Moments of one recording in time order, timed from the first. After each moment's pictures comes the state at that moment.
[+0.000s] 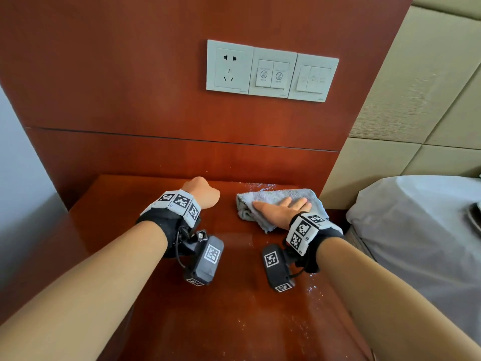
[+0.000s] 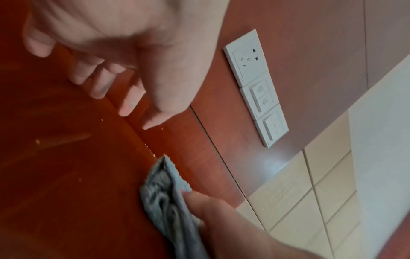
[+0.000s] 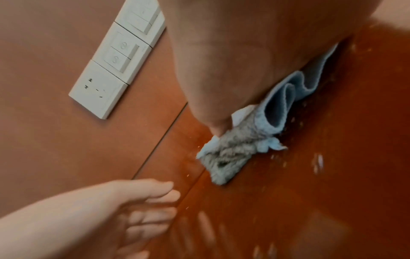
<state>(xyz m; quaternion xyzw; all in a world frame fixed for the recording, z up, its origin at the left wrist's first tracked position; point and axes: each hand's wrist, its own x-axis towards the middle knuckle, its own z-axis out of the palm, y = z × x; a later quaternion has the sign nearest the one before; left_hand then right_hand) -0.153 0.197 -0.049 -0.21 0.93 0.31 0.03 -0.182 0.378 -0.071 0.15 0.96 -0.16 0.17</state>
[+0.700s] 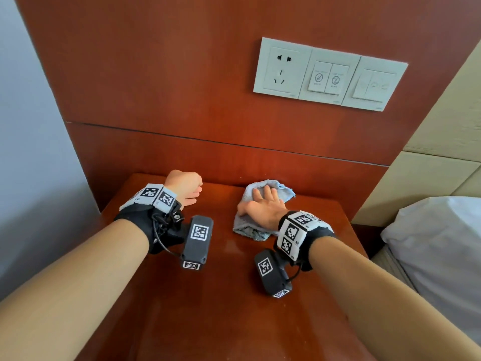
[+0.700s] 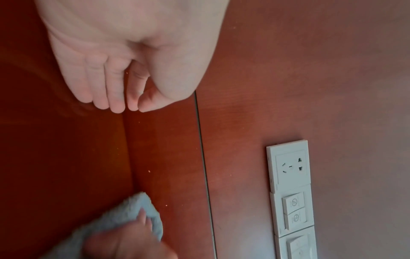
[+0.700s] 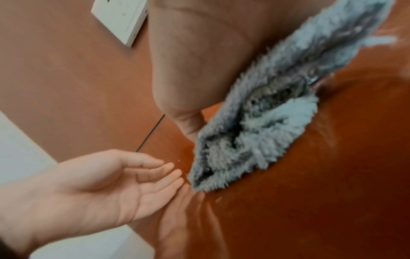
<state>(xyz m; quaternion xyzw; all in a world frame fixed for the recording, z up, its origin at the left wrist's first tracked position) -0.146 0.102 -0.040 -0.34 0.68 0.65 -0.02 -0.199 0.275 -0.071 -0.14 0.97 -0.14 0.17</state>
